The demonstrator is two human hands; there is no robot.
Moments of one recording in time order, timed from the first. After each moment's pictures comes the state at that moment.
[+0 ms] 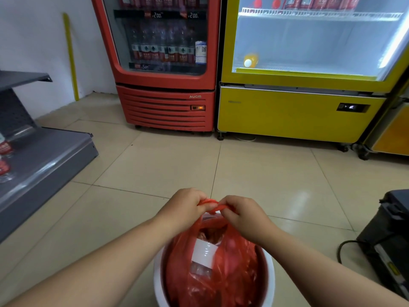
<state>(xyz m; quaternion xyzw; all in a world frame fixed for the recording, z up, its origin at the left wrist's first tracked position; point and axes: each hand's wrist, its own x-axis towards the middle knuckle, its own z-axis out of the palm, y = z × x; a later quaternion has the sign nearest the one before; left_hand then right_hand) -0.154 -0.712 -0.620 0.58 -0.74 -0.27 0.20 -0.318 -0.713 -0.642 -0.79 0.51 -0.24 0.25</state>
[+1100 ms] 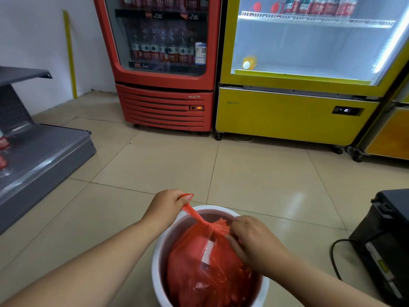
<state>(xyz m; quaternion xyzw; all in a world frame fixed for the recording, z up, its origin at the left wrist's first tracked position) -0.121 -0.714 -0.653 0.65 -0.68 -0.25 0.25 -0.344 -0.672 -0.675 -0.88 0.41 -0.21 -0.08</state>
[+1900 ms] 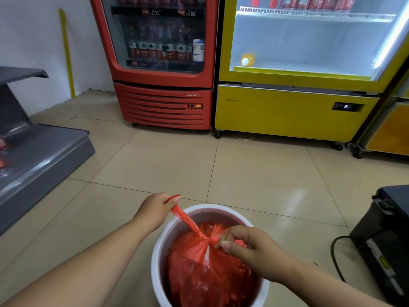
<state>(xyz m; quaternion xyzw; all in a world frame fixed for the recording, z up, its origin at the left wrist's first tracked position) -0.099 -0.721 -0.675 0.68 -0.63 -0.29 0.25 -0.346 -0.656 -0.664 -0.75 0.43 -0.25 0.43</state>
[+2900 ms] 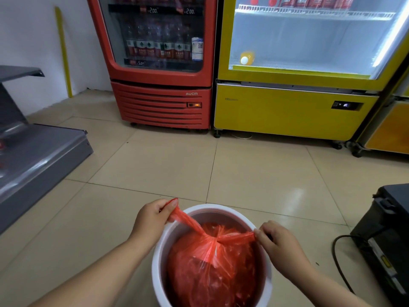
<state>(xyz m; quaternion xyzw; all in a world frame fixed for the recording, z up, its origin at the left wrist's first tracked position) -0.106 -0.697 -0.691 0.64 -0.51 -0.38 0.44 -0.378 -0.660 -0.683 -0.67 0.65 -0.25 0.25</state>
